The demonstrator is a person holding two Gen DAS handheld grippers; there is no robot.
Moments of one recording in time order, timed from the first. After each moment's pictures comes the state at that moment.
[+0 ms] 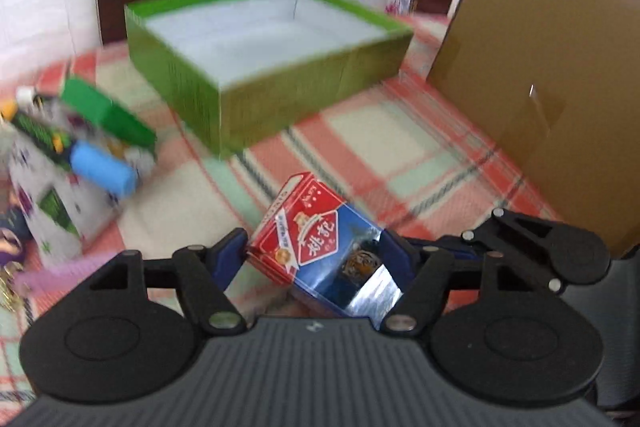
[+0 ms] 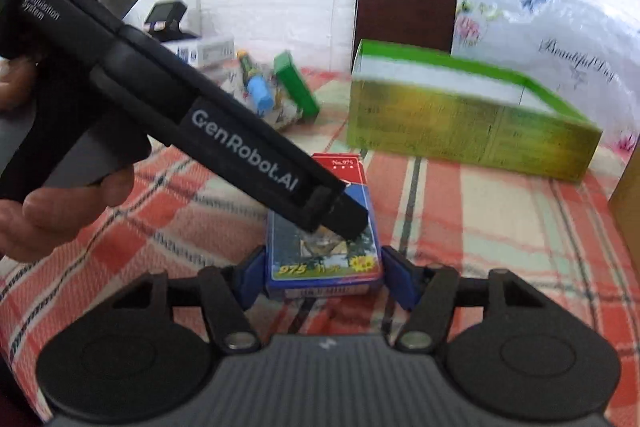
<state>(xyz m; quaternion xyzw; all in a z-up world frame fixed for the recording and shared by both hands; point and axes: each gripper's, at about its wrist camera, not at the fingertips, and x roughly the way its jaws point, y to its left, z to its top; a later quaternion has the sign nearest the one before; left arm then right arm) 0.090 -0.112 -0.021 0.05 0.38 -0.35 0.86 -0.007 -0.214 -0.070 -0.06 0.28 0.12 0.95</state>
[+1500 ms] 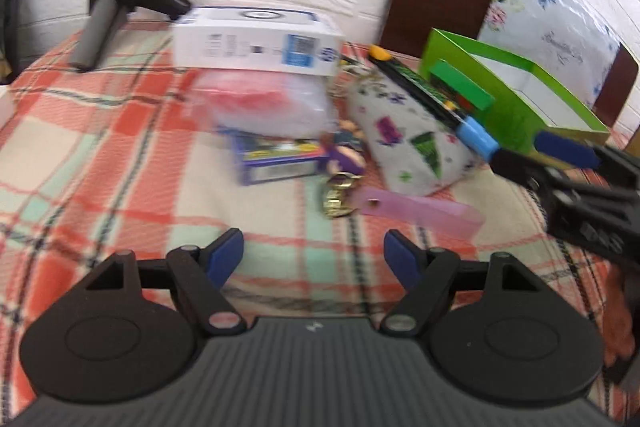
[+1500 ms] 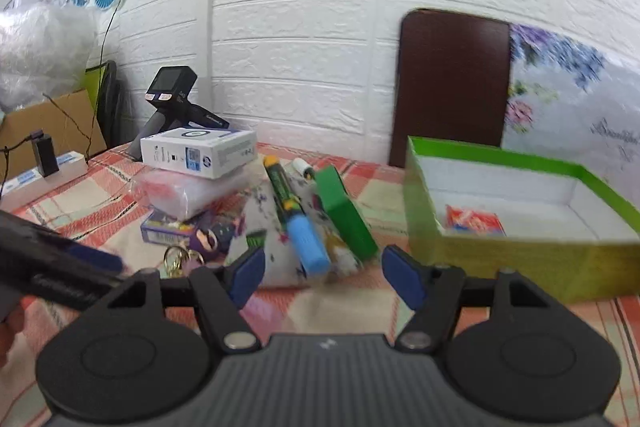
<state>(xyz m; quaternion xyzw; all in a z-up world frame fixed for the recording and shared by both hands) 0.099 0.060 -0.043 -0.05 0.36 -0.10 0.93 0.096 -0.130 -0.046 -0.08 0.22 0.15 0.96</state>
